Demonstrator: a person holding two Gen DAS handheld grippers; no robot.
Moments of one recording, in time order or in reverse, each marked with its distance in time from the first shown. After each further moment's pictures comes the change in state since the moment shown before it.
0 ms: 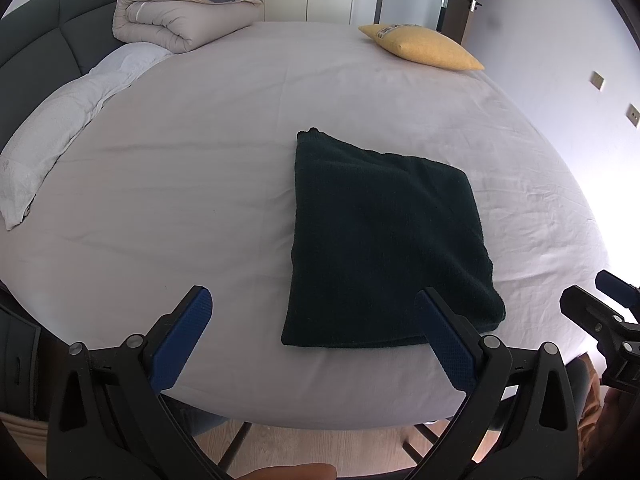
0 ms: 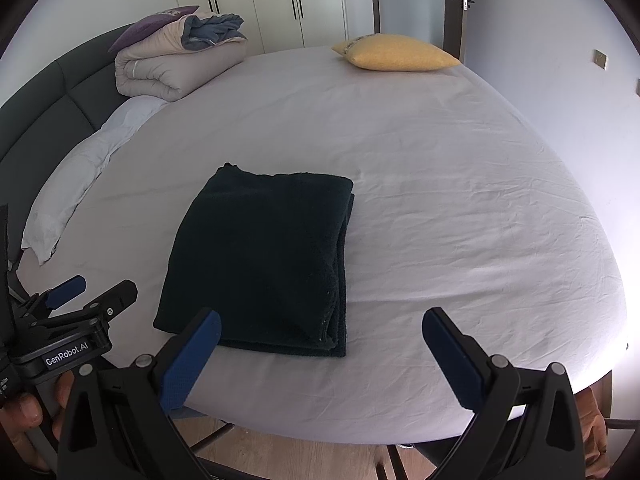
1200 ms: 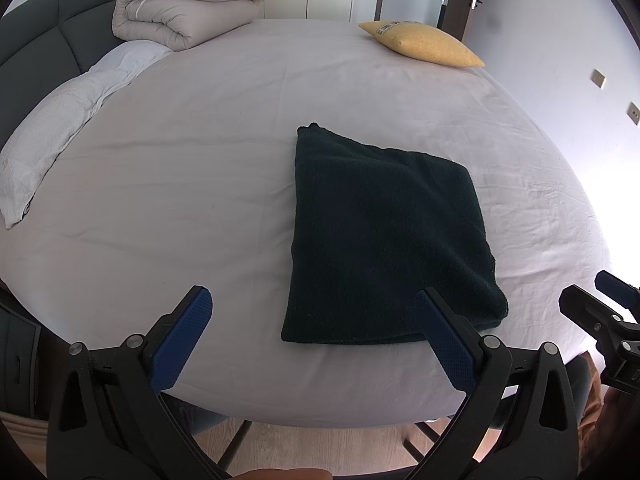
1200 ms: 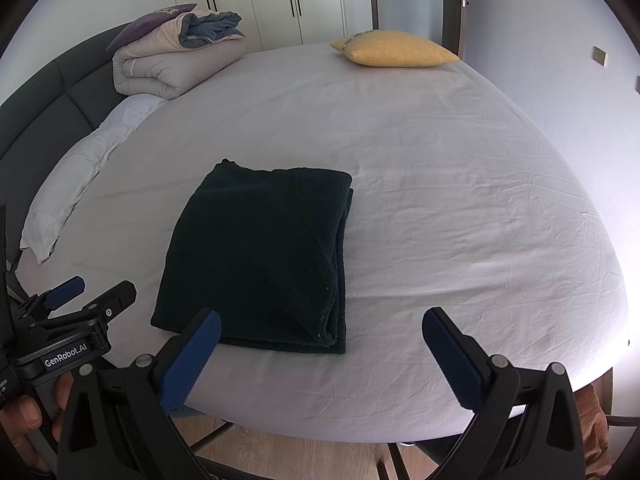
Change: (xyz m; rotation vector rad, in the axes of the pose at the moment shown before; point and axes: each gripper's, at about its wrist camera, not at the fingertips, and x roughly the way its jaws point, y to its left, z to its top) left arm -0.001 0.001 -0.005 0.002 0.003 0.001; right arm 0.002 -0.001 -0.005 0.004 0.005 -0.001
